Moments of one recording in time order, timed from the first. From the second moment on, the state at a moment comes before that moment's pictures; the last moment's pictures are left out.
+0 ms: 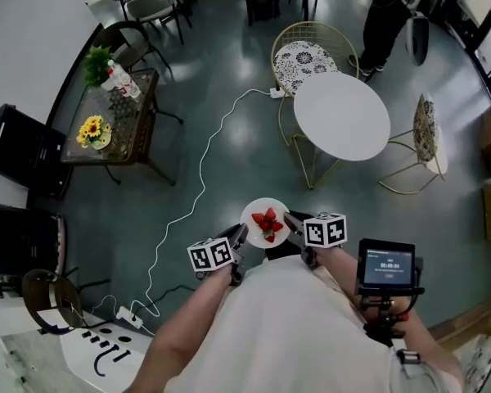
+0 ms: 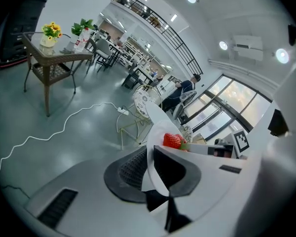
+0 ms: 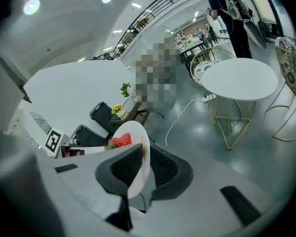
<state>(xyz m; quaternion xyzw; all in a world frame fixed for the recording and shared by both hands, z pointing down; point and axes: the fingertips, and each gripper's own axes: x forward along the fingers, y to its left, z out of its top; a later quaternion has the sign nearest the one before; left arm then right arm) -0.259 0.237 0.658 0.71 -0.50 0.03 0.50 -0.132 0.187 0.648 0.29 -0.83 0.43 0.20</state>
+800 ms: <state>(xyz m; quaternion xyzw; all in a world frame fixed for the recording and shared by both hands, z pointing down) -0.271 0.067 0.657 0.72 -0.47 0.07 0.50 -0.140 0.031 0.653 0.31 -0.82 0.45 0.17</state>
